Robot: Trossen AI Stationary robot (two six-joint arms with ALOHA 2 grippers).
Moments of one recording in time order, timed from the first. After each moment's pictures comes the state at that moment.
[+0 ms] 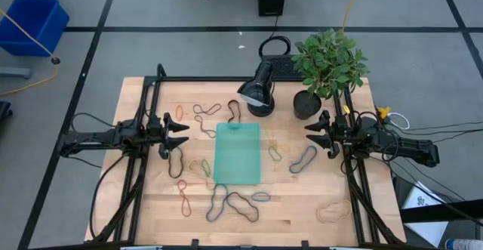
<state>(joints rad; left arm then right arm) 0.03 0.01 0.01 0.03 -0.05 -0.27 -0.16 0.00 0.02 0.16 -0.16 0.29</state>
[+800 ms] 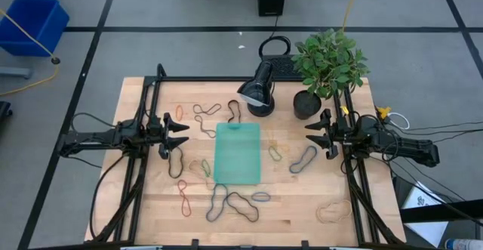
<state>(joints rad) 0.03 0.01 0.01 0.03 -0.05 -0.27 -0.16 0.00 0.02 0.15 -0.16 0.15</state>
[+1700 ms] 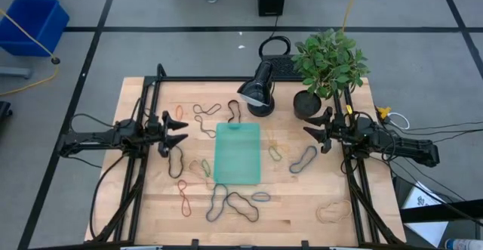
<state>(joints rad) 0.03 0.01 0.01 0.09 -0.09 -0.26 -0.16 0.00 0.02 0.07 0.06 0.20</state>
